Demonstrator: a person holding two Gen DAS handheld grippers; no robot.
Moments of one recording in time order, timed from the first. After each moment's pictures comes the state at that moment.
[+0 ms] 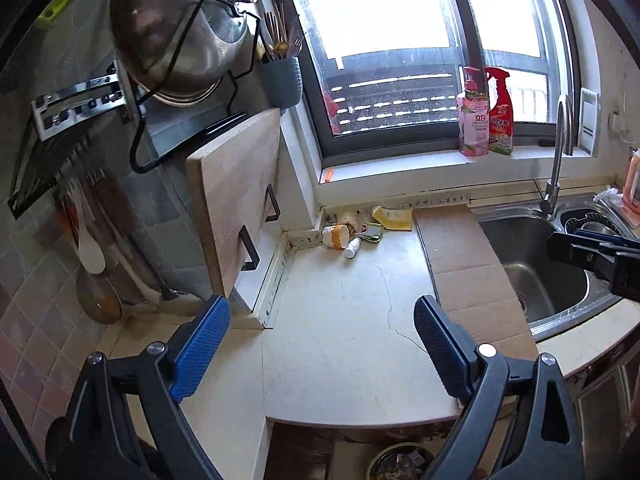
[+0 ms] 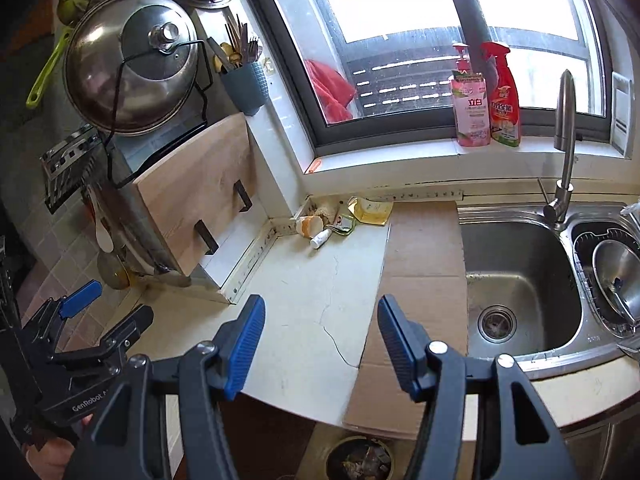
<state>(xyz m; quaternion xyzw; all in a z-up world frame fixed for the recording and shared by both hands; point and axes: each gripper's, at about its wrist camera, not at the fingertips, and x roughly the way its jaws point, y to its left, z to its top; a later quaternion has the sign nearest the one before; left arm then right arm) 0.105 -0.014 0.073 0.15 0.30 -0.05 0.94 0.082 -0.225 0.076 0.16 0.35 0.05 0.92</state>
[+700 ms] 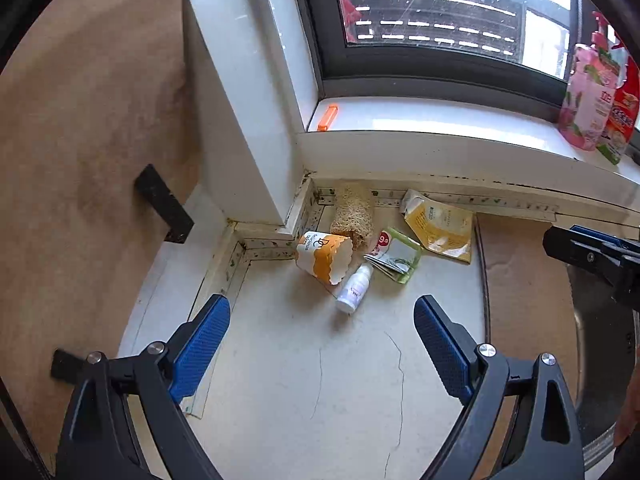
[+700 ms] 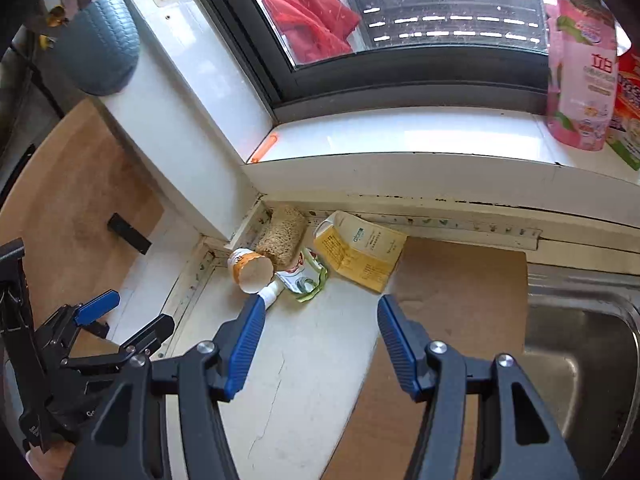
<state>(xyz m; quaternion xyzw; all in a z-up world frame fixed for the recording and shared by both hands) 0.459 -0.075 -0.059 0.09 0.46 -0.01 0.88 0.425 -0.291 -0.044 0.15 0.46 0.10 0.87</state>
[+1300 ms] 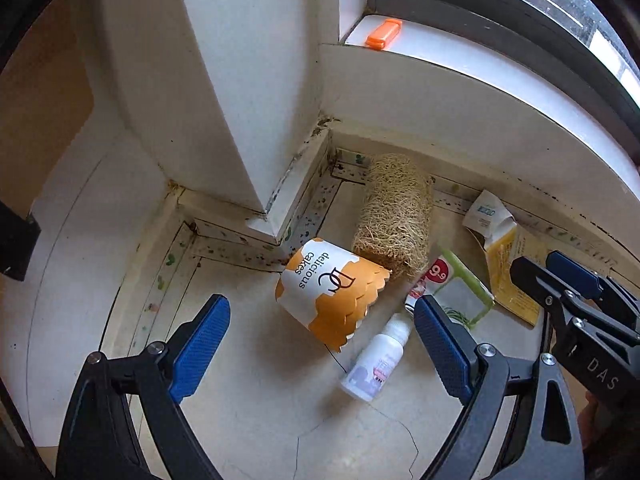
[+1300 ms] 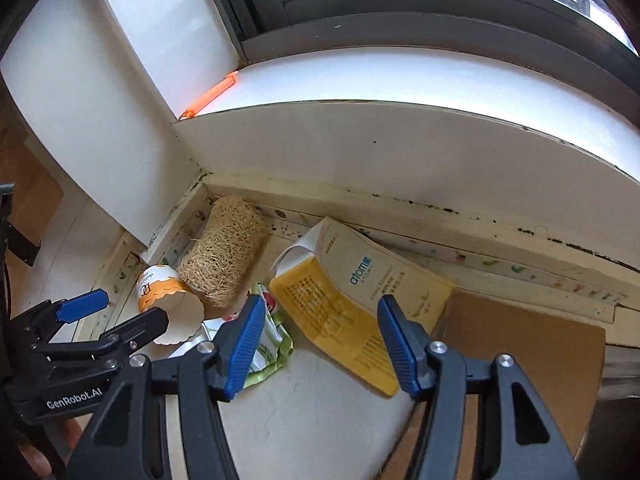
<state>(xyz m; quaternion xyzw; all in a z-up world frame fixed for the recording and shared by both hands) 0.575 -0.044 -0.169 0.00 0.54 0.02 0.84 0.537 -0.249 -0.150 0.08 0.50 0.10 0.86</state>
